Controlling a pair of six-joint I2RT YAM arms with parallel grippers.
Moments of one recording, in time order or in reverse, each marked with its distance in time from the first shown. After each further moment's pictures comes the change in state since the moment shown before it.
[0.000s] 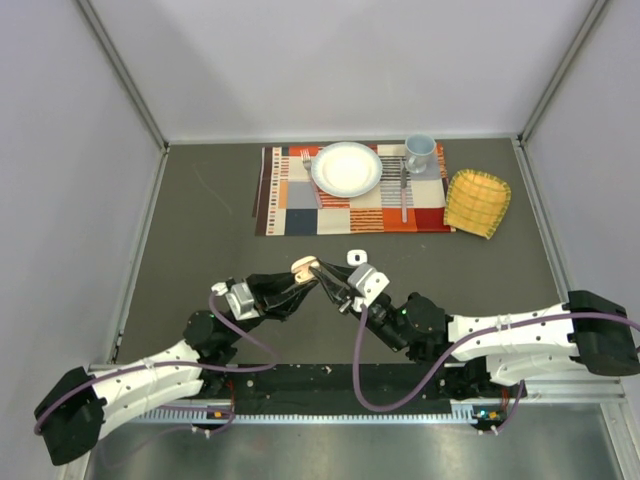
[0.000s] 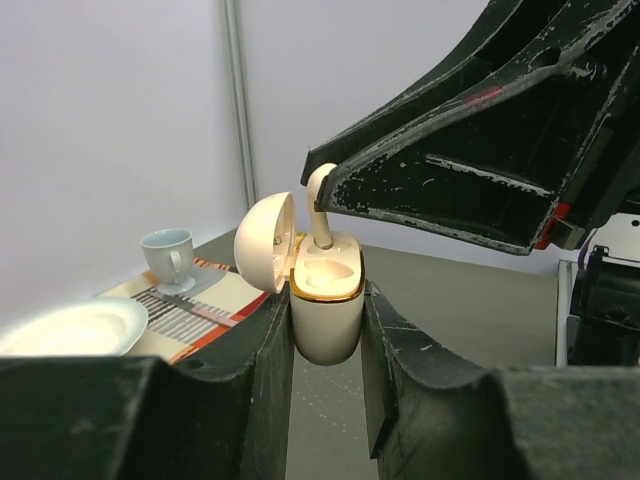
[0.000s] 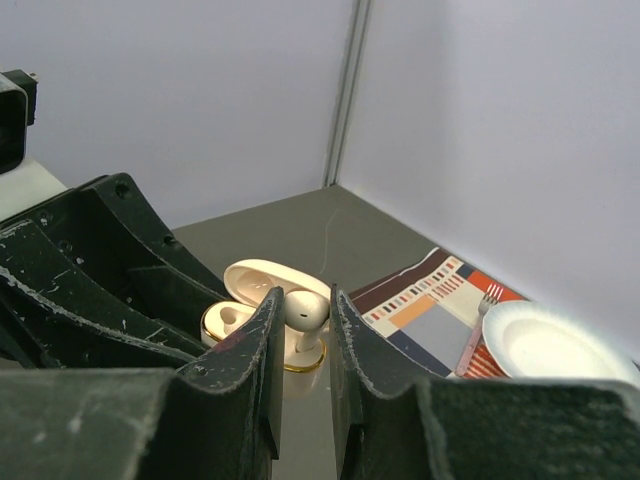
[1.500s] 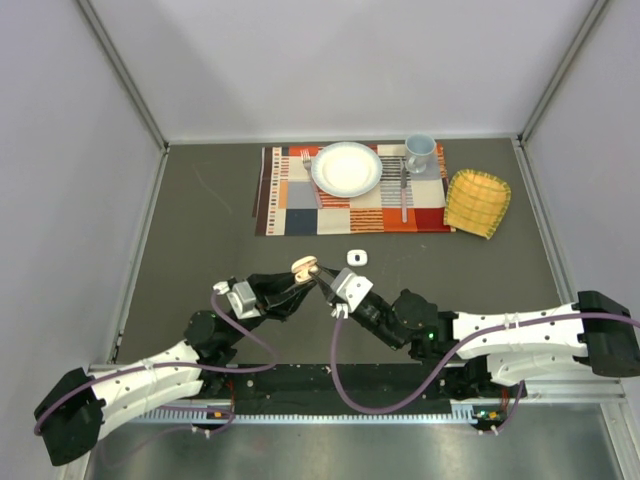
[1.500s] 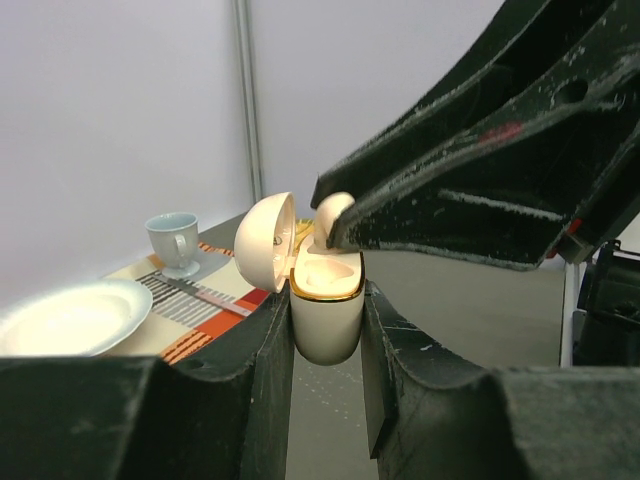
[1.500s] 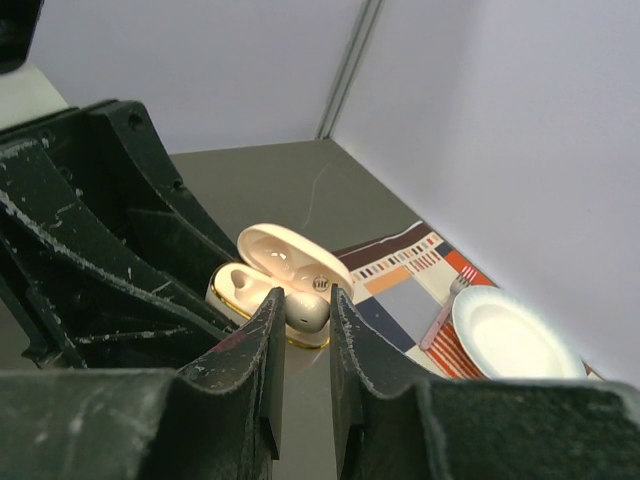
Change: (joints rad) left arm -0.002 -0.020 -0.006 -0.047 -0.031 0.000; right arm 0.000 -0.029 0.055 -0.234 -0.026 -0.082
